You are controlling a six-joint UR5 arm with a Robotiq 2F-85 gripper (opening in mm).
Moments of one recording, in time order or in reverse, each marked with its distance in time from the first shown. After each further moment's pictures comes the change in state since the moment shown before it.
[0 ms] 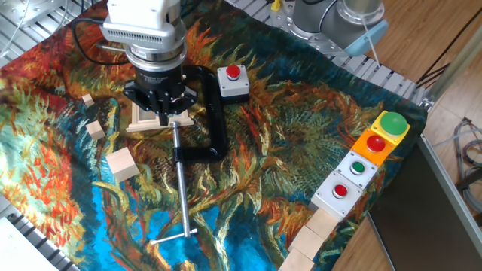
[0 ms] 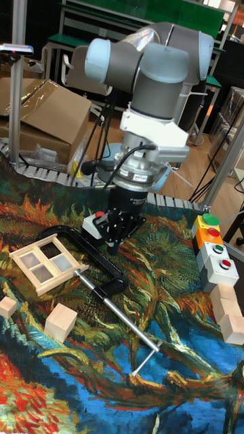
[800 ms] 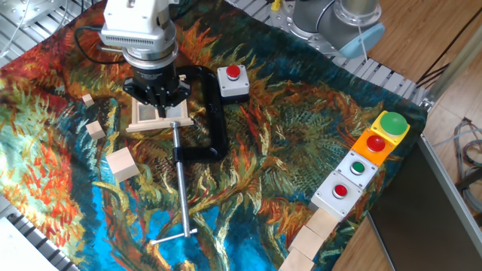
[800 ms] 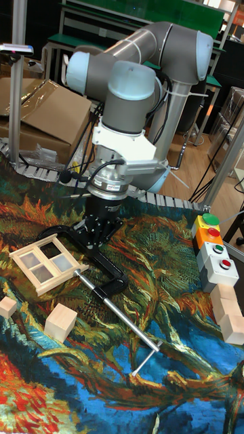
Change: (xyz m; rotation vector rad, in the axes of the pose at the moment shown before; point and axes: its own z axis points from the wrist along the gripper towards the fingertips) arm 0.047 -0.010 0.037 -0.042 0.027 -0.012
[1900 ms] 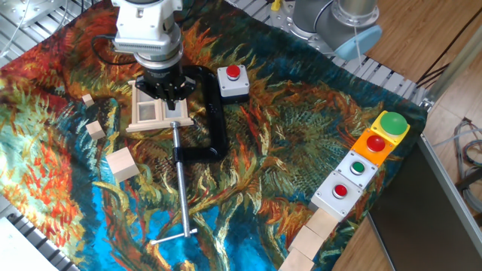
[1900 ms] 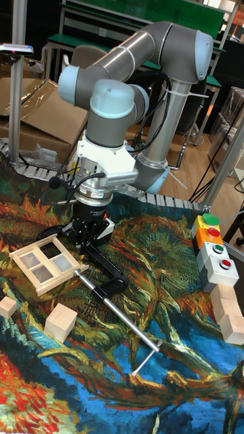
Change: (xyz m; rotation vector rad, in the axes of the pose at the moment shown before) arm 0.053 0.000 0.044 -0.028 0.051 -0.023
